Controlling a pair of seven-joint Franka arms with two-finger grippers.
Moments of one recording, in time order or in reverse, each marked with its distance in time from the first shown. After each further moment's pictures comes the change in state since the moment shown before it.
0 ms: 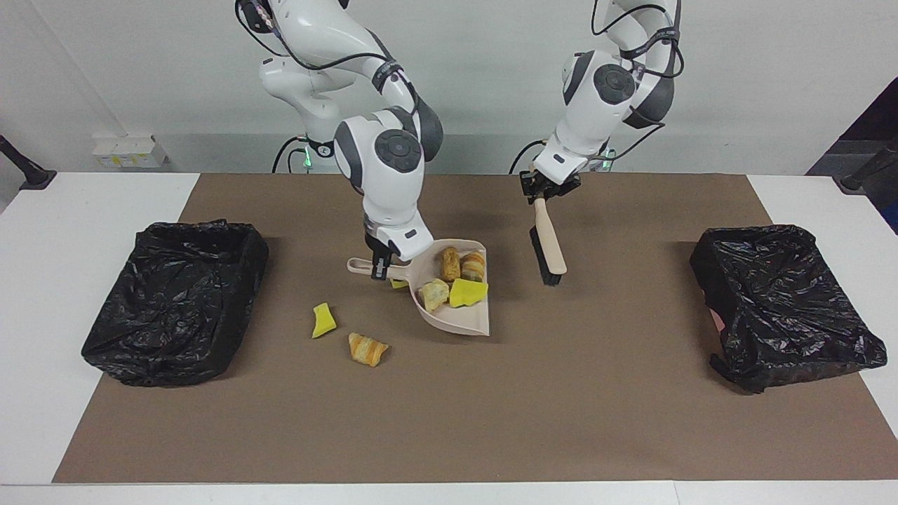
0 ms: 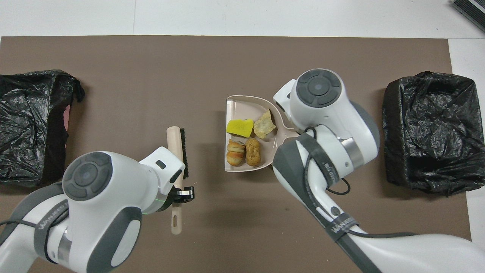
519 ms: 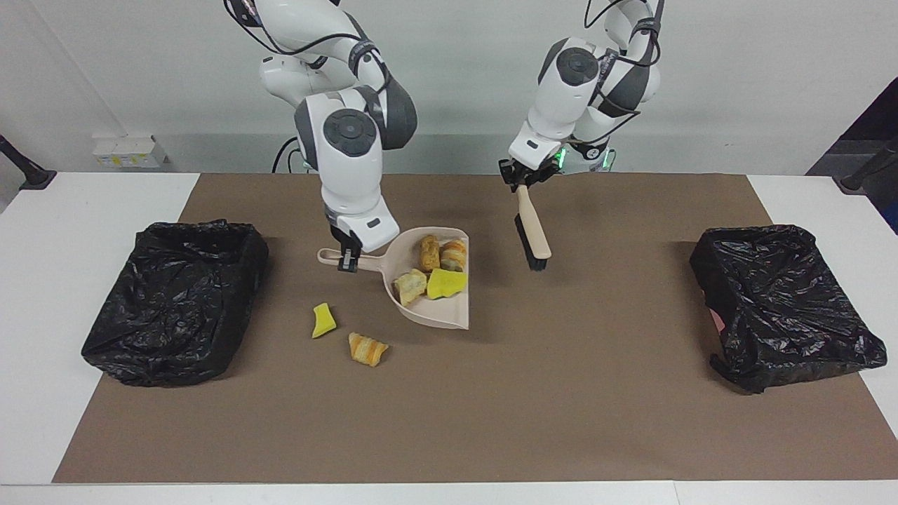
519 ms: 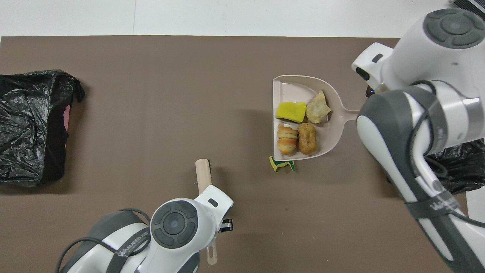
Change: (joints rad) left arm -0.233 0.045 -0.023 -0.106 0.013 0.116 -0.256; right arm -0.239 -0.028 -0.003 0.169 0.021 -0.197 -0.315
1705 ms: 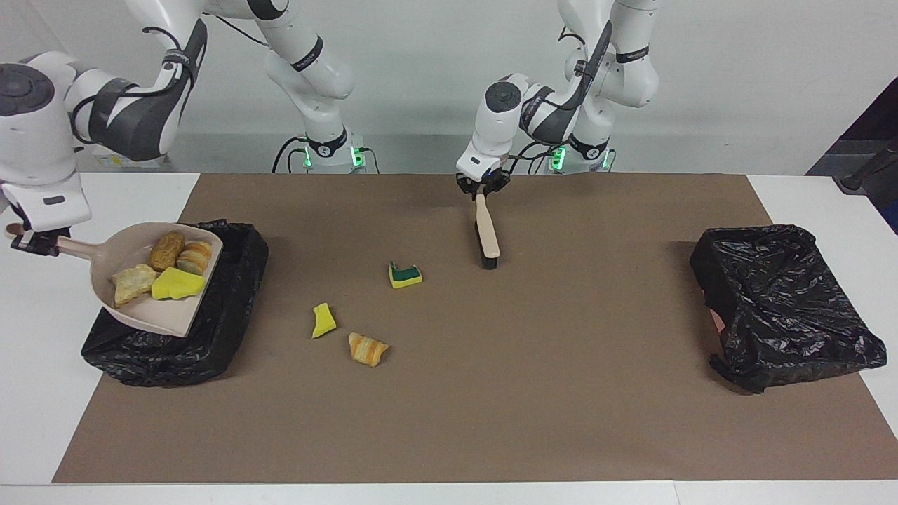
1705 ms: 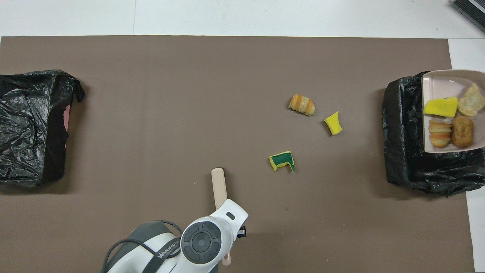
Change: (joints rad) left arm -0.107 0.080 0.007 -0.091 0.000 0.236 -0.042; right arm -0.417 0.000 -0.012 -0.023 -0.483 0.218 -0.198
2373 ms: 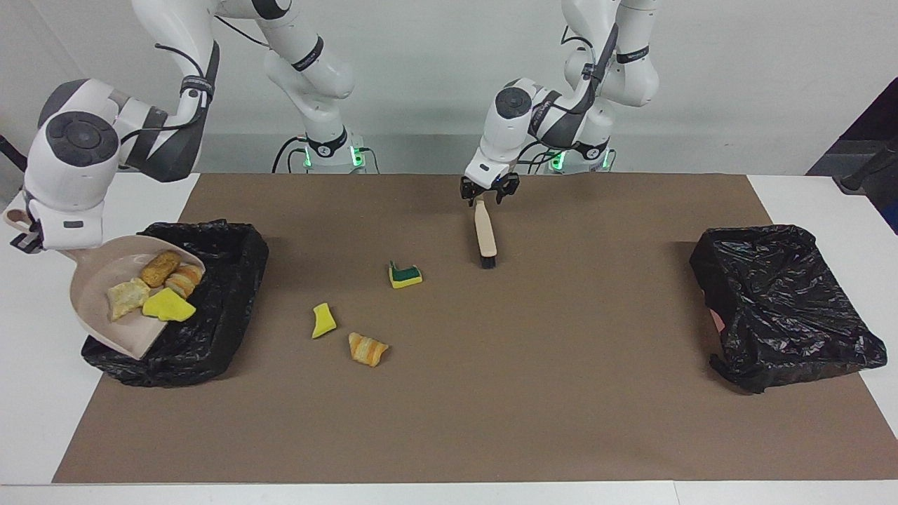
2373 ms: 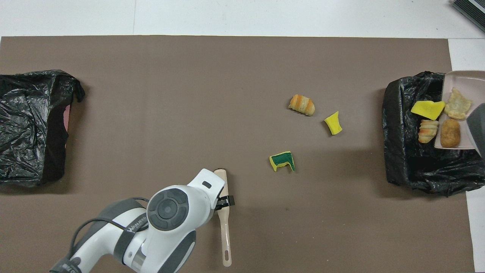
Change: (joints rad) left arm 0.188 0.005 0.019 0.083 0.055 -0.008 0.035; right arm 0.109 -0.018 0.005 -0.065 -0.359 -0.132 0.320
